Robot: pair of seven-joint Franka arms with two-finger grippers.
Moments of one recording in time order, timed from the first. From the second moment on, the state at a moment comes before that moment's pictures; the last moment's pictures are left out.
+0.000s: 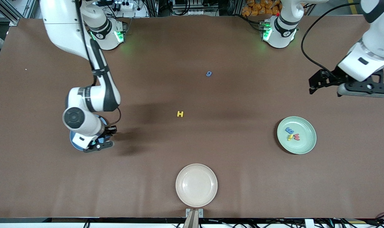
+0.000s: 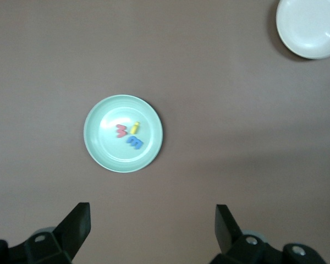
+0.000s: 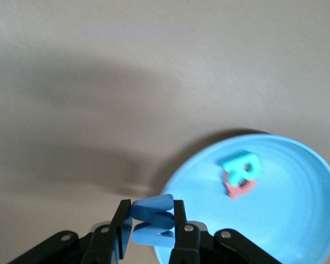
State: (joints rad) left arm -0.13 -0.03 -0.06 -1.73 -0.02 1.79 -0.06; right arm 0.52 0.56 -0.41 -1.79 0.16 2.19 -0.23
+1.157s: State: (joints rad) left arm -0.17 0.08 -0.62 -2.24 -0.02 2.33 -0.45; right arm 0.45 0.52 -0.41 -1.75 0.20 2.10 -0.44
